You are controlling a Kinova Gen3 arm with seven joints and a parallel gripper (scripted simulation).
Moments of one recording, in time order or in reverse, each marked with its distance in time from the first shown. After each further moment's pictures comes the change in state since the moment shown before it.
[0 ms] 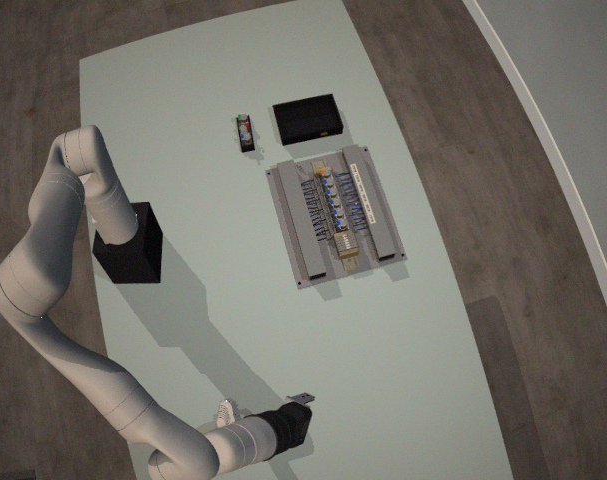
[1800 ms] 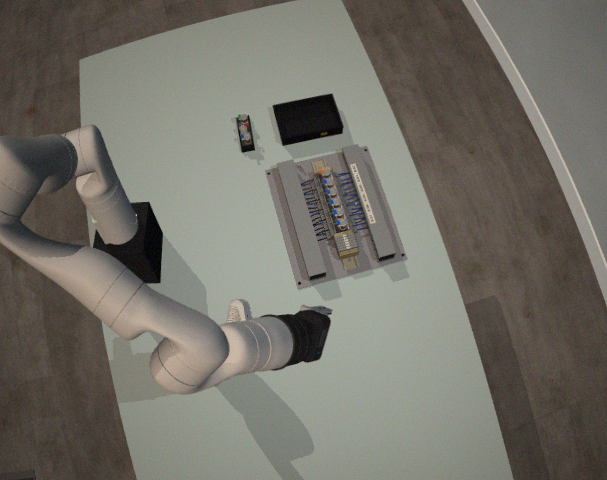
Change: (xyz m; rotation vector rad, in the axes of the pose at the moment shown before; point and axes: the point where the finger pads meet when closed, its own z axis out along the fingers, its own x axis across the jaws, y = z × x) arm 0.169 0.000 -0.028 0.000 0.000 0.001
